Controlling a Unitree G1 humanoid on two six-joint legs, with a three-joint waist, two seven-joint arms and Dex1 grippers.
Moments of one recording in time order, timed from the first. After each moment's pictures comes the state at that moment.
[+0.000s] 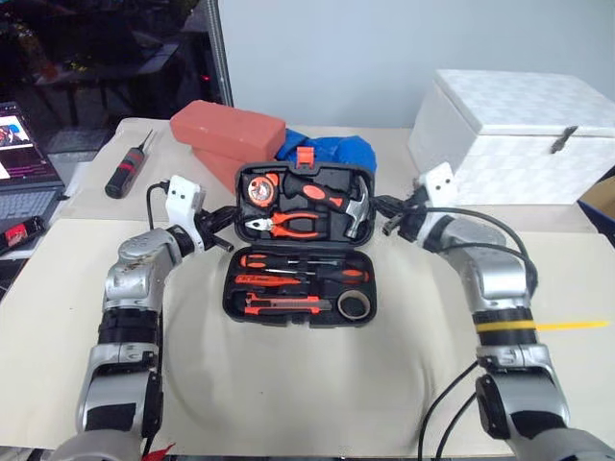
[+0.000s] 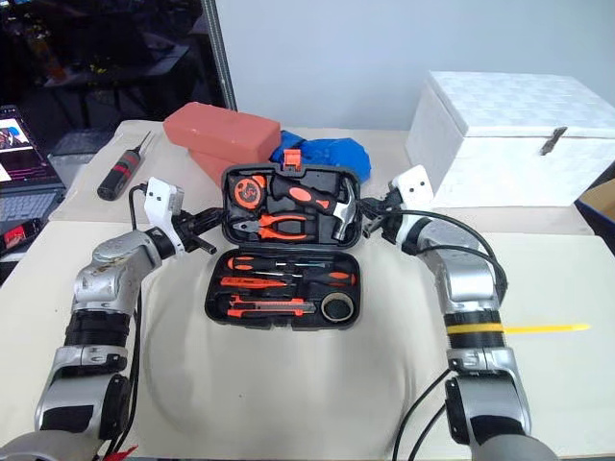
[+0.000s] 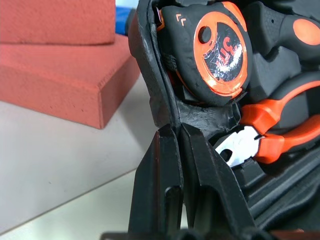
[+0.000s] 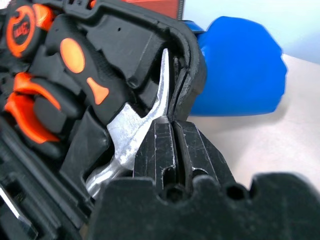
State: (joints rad) left arm -0.65 0.47 0.15 0.35 -0.28 0.30 -0.77; right arm -0.63 -0.42 -0.06 0.09 0.21 0.40 0.68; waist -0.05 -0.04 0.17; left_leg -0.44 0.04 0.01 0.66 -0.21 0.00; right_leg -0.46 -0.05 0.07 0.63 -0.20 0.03
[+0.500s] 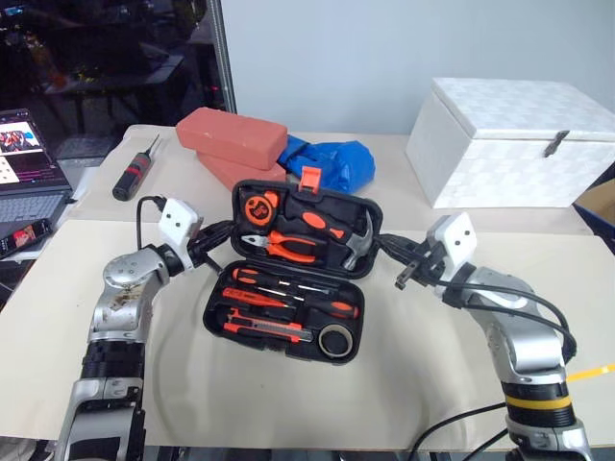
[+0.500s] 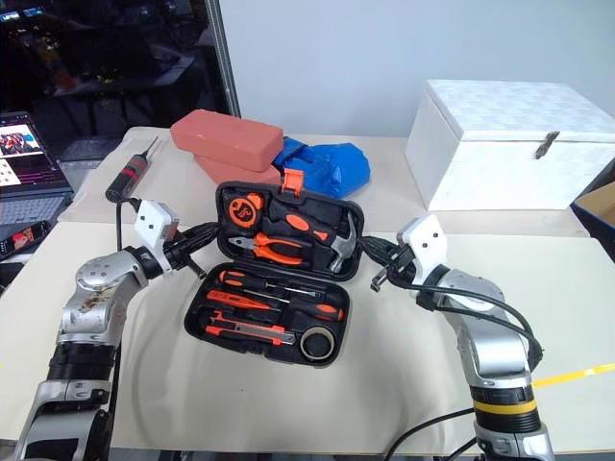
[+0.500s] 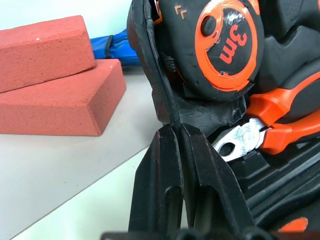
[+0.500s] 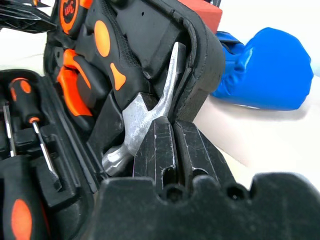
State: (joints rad) left arm -0.46 0.55 0.13 0.20 -0.24 0.14 -0.86; right arm -0.28 -0.50 -0.08 -0.33 0.25 0.40 0.71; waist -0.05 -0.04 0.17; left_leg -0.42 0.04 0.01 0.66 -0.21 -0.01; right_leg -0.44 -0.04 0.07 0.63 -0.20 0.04
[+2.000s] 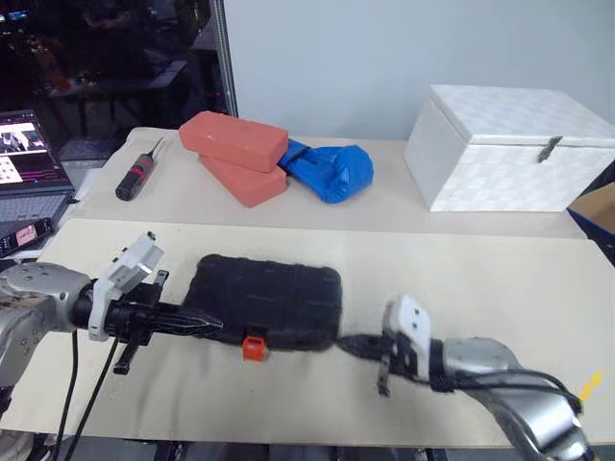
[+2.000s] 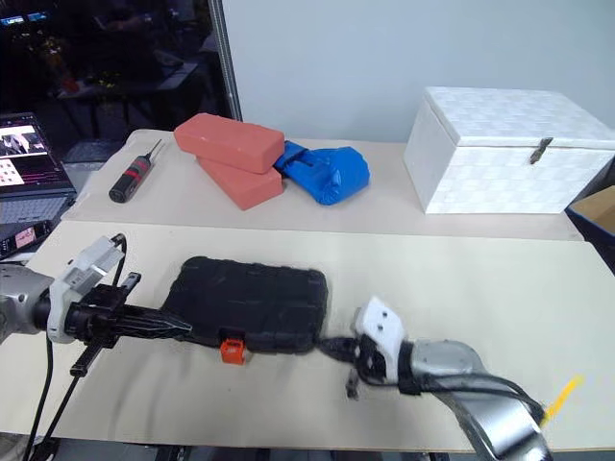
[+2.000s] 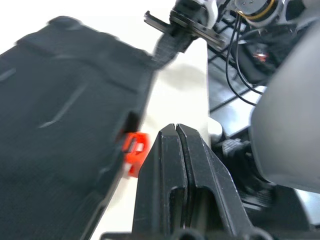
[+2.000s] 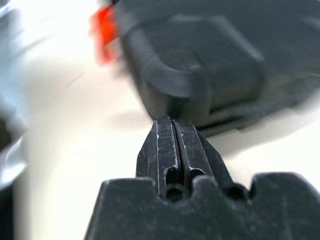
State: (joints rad) left arm -0.19 1.07 0.23 -0.33 -0.79 0.78 -1.43; right arm -0.11 -0.51 0.15 -0.57 0.40 0.67 0.66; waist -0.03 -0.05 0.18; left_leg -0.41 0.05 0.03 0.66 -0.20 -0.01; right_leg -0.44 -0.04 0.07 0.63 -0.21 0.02
